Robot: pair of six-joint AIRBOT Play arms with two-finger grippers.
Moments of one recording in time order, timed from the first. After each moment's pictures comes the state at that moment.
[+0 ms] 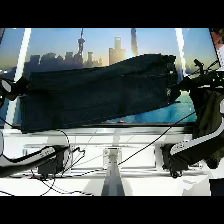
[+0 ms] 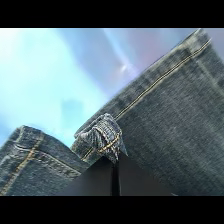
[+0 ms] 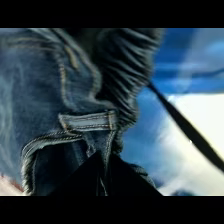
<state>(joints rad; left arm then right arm) 0.44 -1.31 0.88 1.67 -0.55 -2.03 -0.56 -1.84 1.41 -0.97 1.51 0.91</state>
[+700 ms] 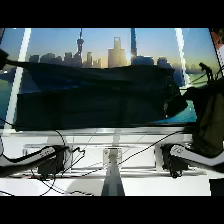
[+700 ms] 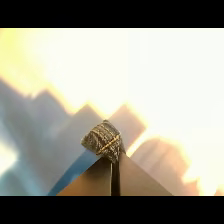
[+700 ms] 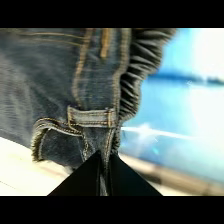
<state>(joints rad) 0.44 -1.31 1.18 1.67 -0.34 -2.04 -0.56 -1.25 0.99 -1.19 1.52 0.96</state>
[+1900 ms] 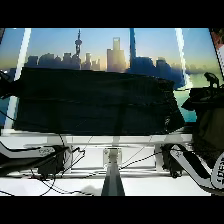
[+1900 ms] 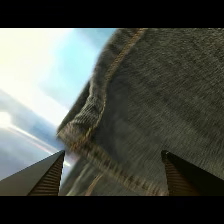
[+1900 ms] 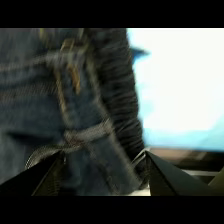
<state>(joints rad) 0.50 -1.47 1.19 1.81 -0.98 -1.70 -0.56 -0.98 0.83 -1.32 1.34 1.04</state>
